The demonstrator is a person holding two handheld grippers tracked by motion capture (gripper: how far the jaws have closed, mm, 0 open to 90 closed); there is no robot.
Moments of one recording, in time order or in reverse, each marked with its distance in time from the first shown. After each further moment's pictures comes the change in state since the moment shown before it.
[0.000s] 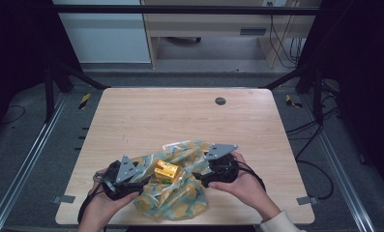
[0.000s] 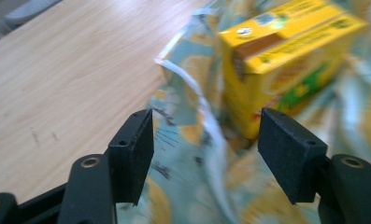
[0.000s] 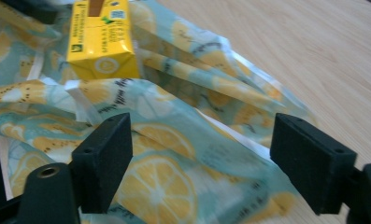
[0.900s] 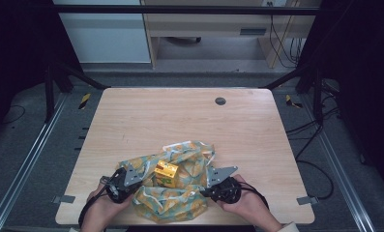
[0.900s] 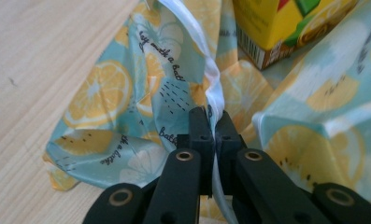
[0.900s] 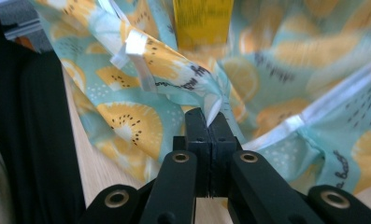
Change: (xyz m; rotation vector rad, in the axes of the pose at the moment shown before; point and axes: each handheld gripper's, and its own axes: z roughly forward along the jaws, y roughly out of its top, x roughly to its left) left arm -0.004 -0.035 0.025 0.198 -0.033 0.059; right arm 0.022 -0.065 0.010 0.128 0.179 -0.013
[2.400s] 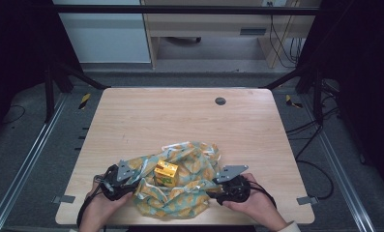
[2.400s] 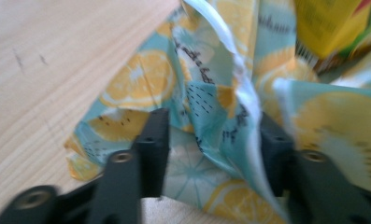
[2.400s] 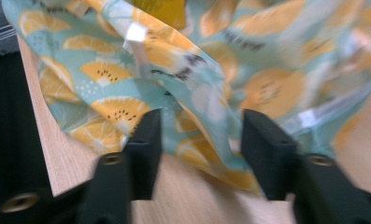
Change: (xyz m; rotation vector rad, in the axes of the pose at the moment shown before) left arm 0.016 -0.009 -0.005 -0.099 0.054 -0.149; right arm -0.011 -0.011 -0.021 -0.041 -0.114 0.044
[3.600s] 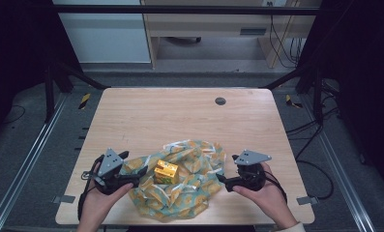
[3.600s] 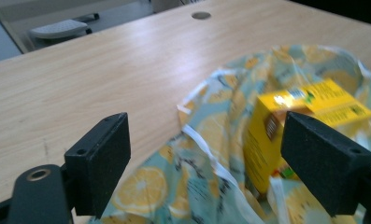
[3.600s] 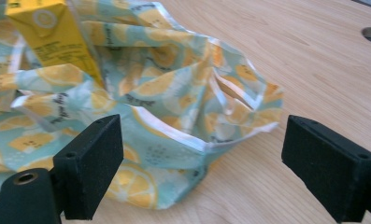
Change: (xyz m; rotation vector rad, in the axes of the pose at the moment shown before) left arm 0.009 0.038 -0.040 -0.354 -0.015 -0.152; right arm -0.030 0.009 -0.038 -0.167 -0.208 0.137
